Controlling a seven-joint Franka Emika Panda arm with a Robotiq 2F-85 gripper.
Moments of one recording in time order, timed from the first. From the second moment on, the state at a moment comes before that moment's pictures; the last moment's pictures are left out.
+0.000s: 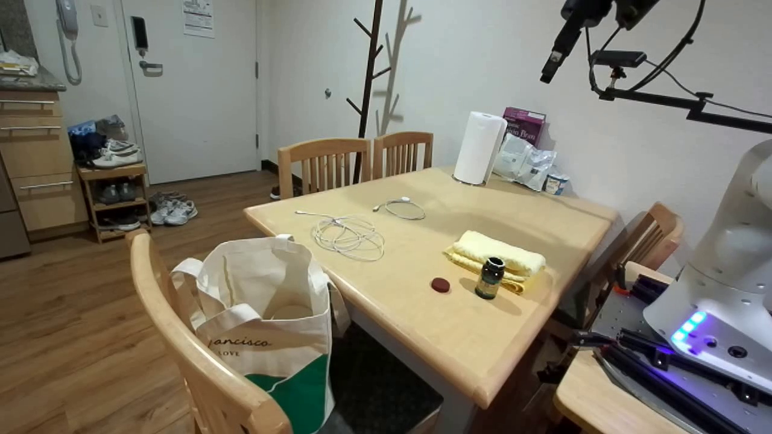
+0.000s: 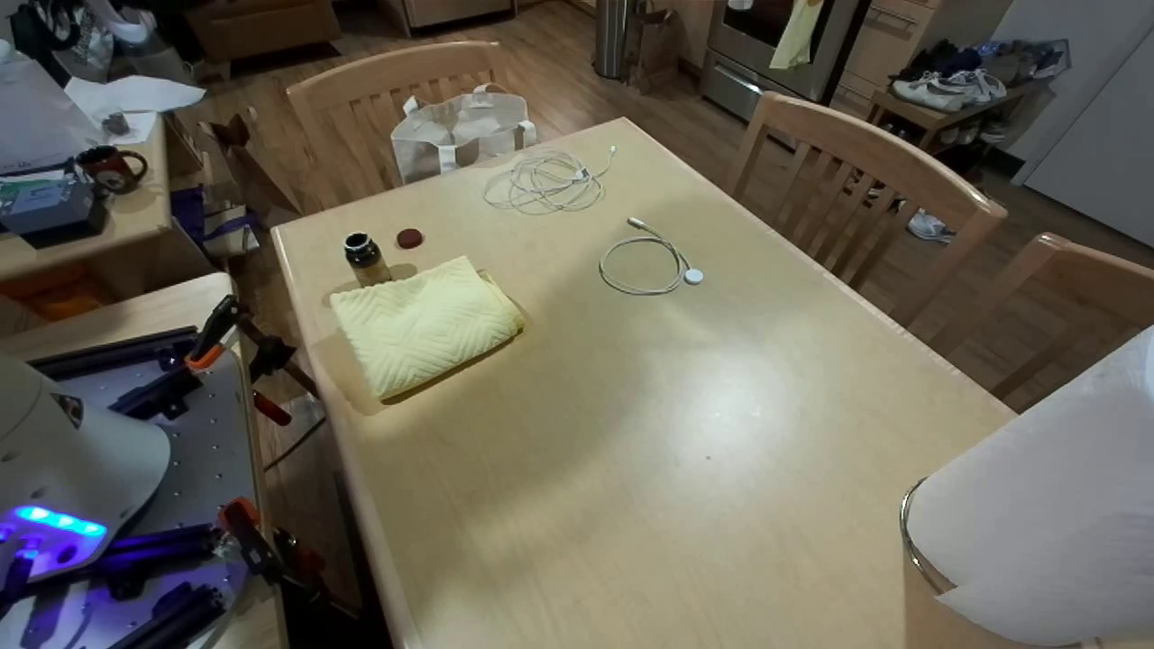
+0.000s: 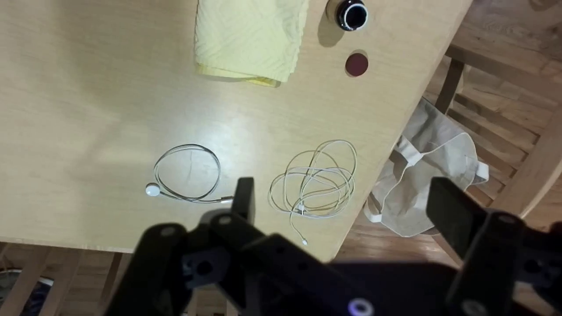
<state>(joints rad) 0.15 -0.60 -0.06 -2.34 0.15 1.90 -0.24</state>
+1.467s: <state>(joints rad) 0.27 0.00 0.15 -2.34 0.24 2.31 -0.29</state>
